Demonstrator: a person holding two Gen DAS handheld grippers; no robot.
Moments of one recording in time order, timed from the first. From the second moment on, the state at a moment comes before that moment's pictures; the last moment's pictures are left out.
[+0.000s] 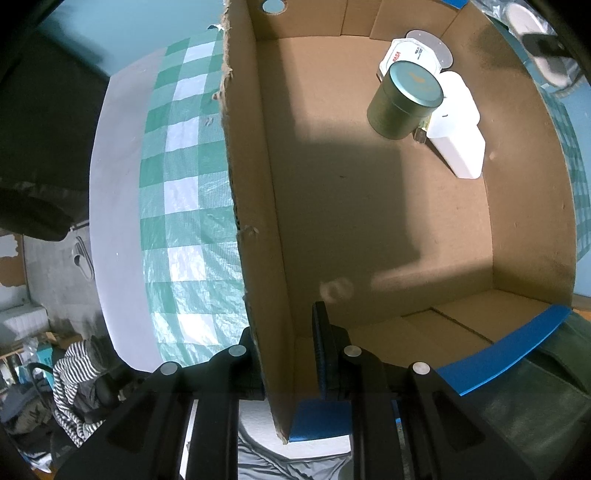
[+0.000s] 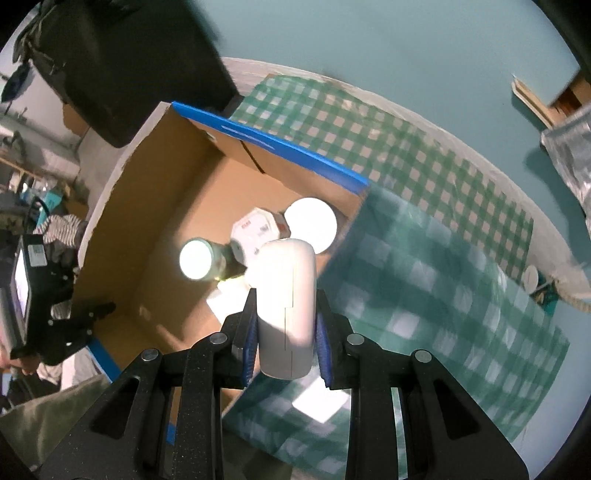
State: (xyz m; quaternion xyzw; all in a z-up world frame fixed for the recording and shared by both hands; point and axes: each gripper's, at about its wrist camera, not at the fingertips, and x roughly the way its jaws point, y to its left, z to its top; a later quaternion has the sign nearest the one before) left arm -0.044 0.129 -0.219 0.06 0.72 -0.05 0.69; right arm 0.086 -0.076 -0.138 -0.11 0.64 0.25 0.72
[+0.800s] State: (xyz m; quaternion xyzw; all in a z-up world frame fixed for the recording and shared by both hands) left arm -0.047 0.130 -0.220 0.06 0.72 -0.05 0.69; right arm 0.110 -0.034 -0.174 -0.18 0.64 0.25 0.71
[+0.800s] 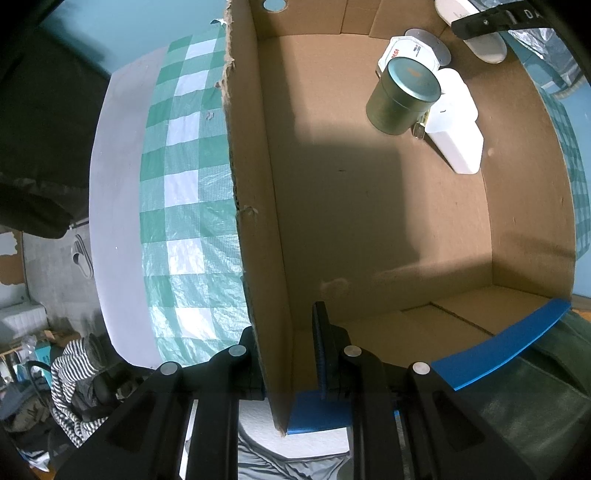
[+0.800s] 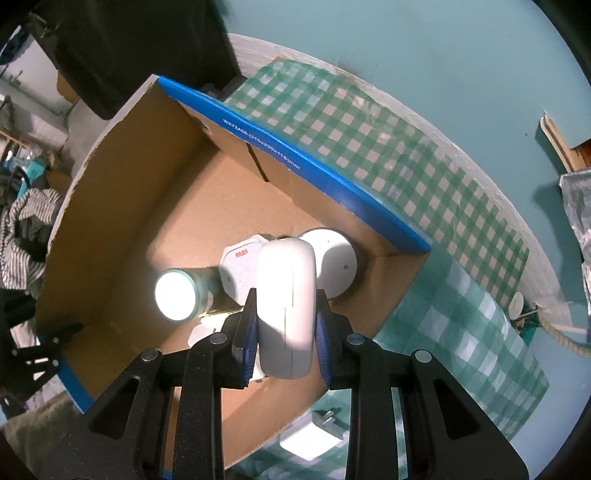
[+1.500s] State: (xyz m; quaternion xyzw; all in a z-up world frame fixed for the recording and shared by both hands) left arm -0.047 0.129 -0.219 0.06 0.72 -0.05 0.69; right arm 0.111 -0.046 -0.146 -0.16 0.62 0.23 0.73
